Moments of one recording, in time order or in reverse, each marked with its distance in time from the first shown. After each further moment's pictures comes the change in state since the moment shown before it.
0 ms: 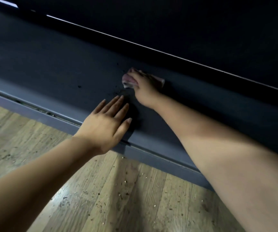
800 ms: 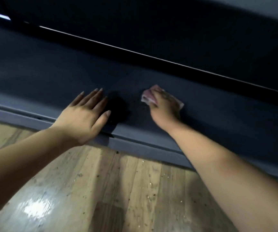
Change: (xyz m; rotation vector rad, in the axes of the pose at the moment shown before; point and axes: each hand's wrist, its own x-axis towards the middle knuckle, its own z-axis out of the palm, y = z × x) left_hand -0.009 -0.114 -0.033 0.051 0.092 0.097; right_hand -0.050 -0.037 0.007 -0.090 0.194 0.276
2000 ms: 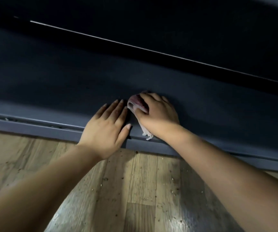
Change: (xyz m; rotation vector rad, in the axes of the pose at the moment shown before) left_hand -0.010 -0.020 0.024 0.031 0.077 0.159; right_hand -0.016 -0.097 0.004 -0.108 -0.189 0.140
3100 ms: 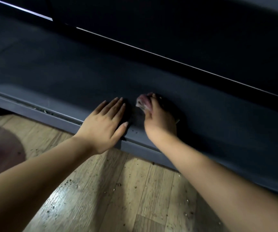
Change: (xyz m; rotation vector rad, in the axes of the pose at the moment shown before) left_hand -0.017 -0.052 -0.013 0.072 -0.090 -0.154; right_hand 0.021 -0.042 0.025 0.200 0.043 0.009
